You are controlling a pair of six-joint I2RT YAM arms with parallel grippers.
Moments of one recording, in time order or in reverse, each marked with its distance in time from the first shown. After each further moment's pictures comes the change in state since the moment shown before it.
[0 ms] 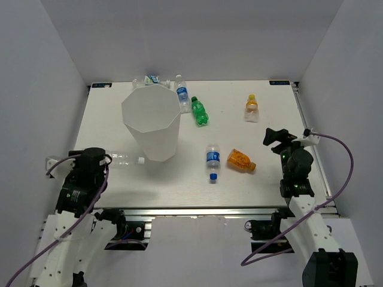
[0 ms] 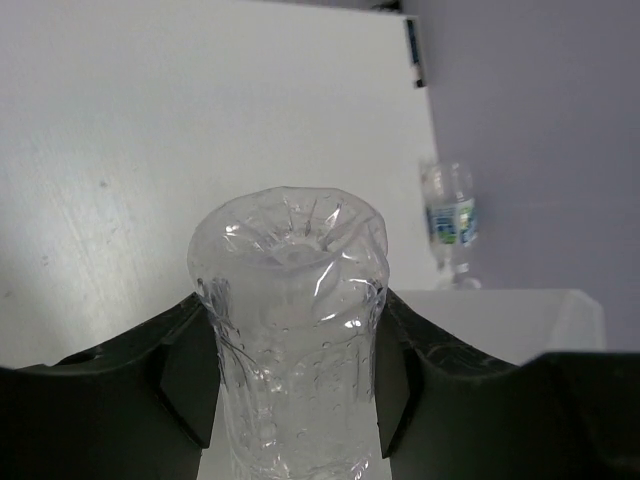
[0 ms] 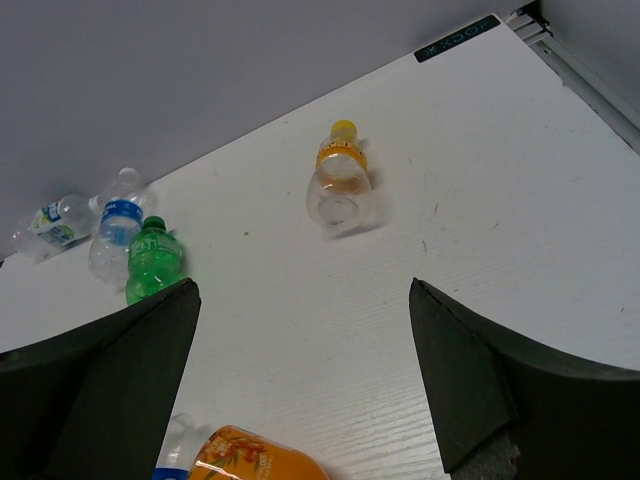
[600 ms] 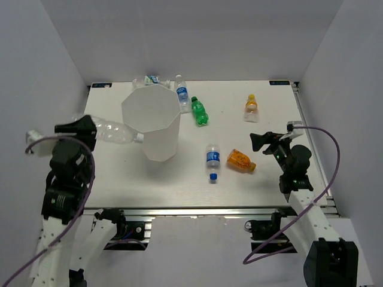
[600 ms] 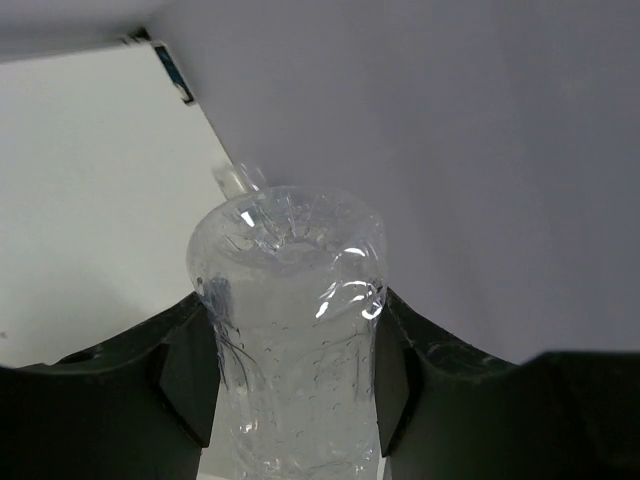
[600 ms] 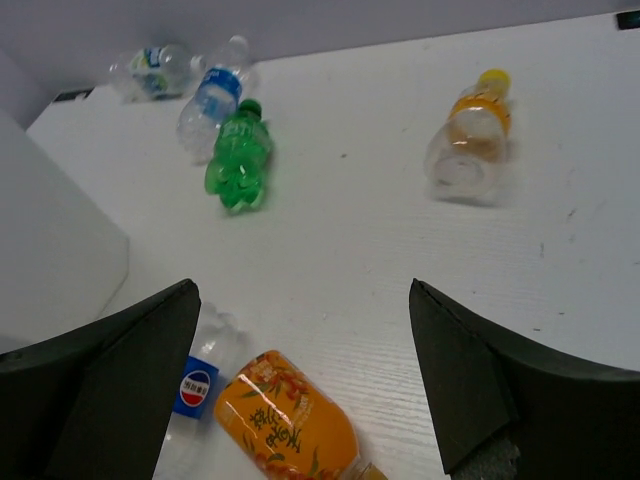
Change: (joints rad) left arm 0.000 -0.005 0.235 0.354 0.092 0.362; right arm -0.001 0.064 0.016 0.045 -0.346 -0.145
